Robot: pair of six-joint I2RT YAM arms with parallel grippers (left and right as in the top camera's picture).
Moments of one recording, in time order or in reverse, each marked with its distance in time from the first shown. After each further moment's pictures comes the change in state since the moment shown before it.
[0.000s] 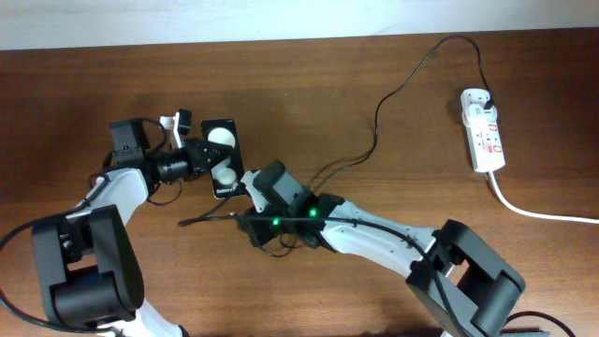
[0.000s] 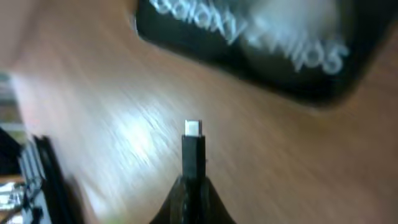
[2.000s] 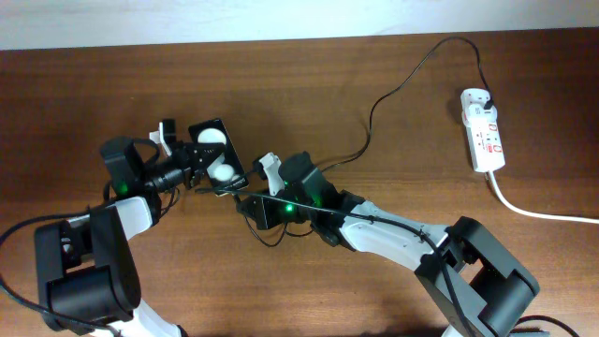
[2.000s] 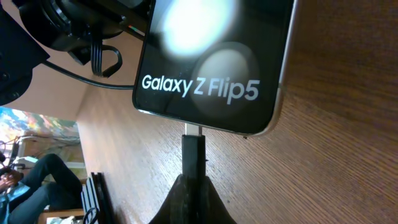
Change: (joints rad) left arm 0.044 -0.002 -0.249 0.708 0.051 -0.669; right arm -0.089 -0.036 -0.104 0.266 -0.110 0.169
